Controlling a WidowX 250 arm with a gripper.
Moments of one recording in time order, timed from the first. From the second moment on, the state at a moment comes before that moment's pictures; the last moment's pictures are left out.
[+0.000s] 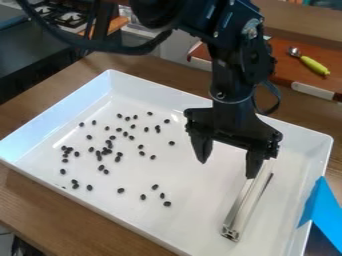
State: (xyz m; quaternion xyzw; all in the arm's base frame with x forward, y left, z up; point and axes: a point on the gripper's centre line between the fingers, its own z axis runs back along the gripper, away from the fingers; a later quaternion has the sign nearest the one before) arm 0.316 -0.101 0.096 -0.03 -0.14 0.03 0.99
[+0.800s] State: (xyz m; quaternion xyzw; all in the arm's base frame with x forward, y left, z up) arm 0.310 -0.120 0.086 -0.03 -0.11 0.04 0.99
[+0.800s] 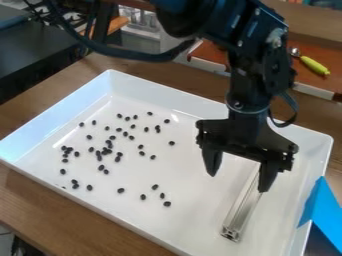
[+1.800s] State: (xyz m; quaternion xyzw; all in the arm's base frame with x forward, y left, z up) arm 0.312 -0.137 0.058 -0.01 -0.10 0.04 0.99
